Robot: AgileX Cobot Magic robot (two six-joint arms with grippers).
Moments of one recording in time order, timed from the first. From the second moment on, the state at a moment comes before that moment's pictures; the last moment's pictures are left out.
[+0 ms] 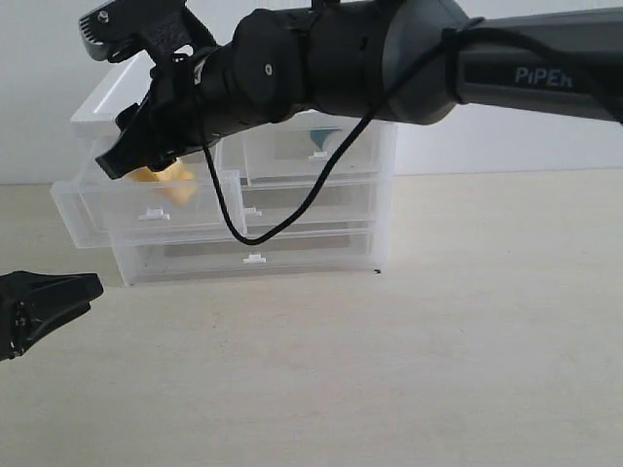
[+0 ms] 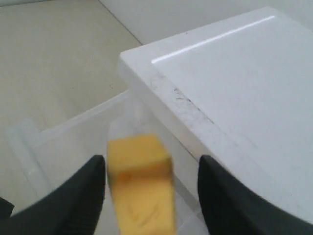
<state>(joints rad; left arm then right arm) 0.32 1.87 -0.47 1.17 -1.19 -1.16 0.81 2.02 -1.76 0.12 0.28 -0.36</state>
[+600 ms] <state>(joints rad) 0.30 1.87 -0.47 1.22 -1.21 -1.18 0.69 1.88 -1.76 0.10 0.57 -0.20</state>
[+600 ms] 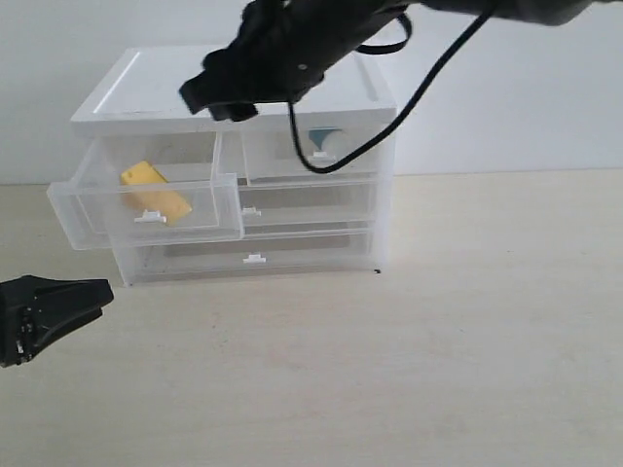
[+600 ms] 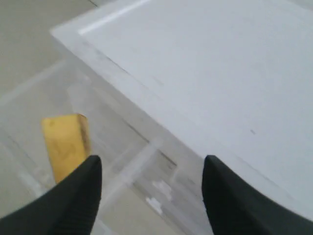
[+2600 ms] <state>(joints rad) 0.13 1.71 -0.62 1.19 -1.11 -1.54 0.62 1.66 -1.42 0.09 0.64 -0.18</state>
